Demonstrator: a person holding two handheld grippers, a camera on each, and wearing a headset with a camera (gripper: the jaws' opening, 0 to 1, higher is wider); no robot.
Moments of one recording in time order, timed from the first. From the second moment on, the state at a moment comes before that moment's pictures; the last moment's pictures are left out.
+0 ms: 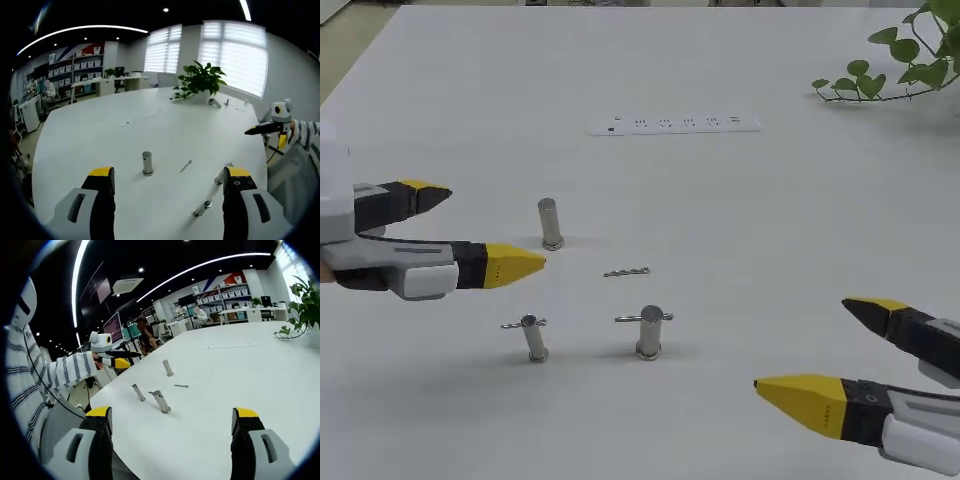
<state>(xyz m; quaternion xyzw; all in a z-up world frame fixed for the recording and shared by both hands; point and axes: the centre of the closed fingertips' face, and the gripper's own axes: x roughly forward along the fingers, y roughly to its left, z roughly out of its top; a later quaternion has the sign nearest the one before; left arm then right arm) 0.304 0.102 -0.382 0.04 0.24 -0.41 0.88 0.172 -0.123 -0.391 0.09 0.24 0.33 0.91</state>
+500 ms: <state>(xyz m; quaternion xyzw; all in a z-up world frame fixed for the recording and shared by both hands) 0.331 0.096 -0.411 0.08 0.27 -0.41 0.87 0.166 -0.133 -0.395 0.08 0.25 0.31 0.91</state>
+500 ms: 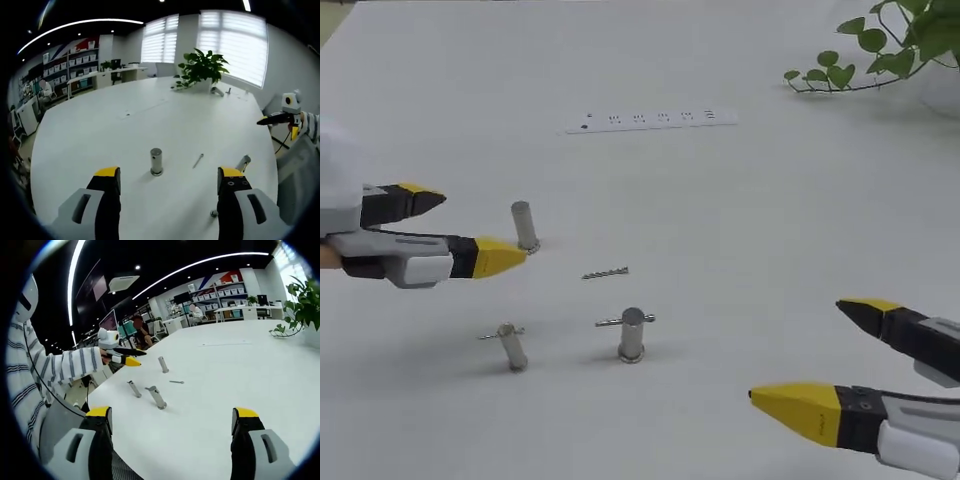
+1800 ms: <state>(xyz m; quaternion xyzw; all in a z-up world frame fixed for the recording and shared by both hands) 0.388 0.068 -0.460 0.09 0.28 -0.40 0.87 0.164 -0.144 -0.397 0.06 0.27 0.29 0.92</state>
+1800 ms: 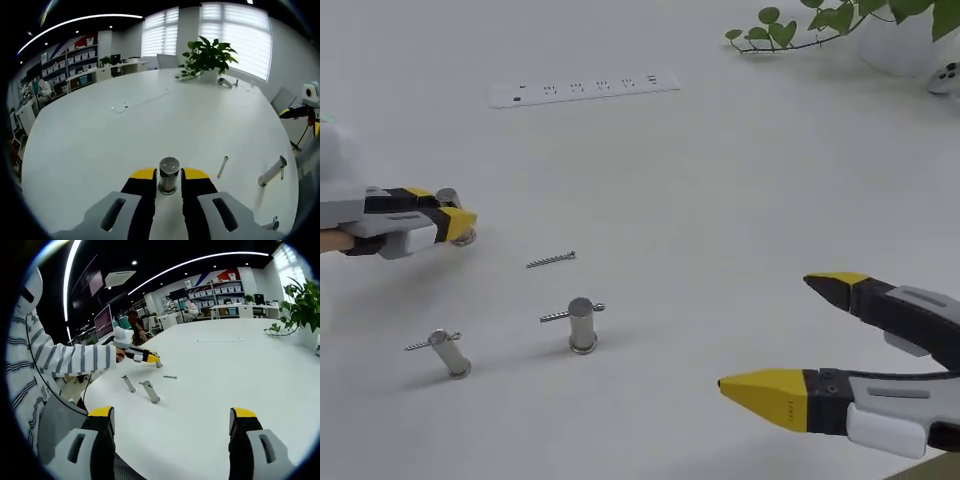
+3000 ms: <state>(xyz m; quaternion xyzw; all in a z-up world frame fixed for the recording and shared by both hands) 0.343 0.097 -0.379 0.13 0.22 -0.39 0.88 0.168 -0.139 -0.390 0.06 0.25 0.31 0.92</state>
